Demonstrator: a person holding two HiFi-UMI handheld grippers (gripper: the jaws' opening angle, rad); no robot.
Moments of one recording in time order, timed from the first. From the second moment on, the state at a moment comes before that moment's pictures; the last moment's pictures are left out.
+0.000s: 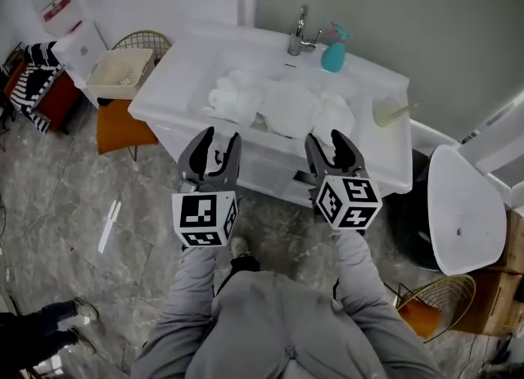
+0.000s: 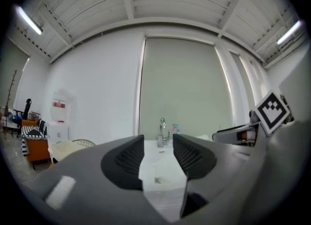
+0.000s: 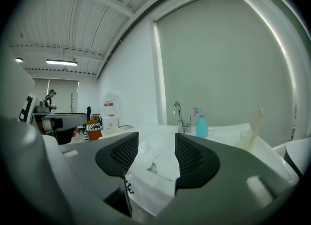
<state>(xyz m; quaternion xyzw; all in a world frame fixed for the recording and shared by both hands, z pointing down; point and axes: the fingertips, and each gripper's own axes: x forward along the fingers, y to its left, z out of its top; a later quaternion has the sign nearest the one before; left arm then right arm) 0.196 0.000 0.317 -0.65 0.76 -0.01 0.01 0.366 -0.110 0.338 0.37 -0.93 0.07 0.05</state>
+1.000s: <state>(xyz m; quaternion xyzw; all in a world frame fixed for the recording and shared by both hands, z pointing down) 0.069 -0.163 0.369 -0.67 0.74 -0.03 -0.05 0.234 -0.309 0.528 0.32 -0.87 0.06 0.38</state>
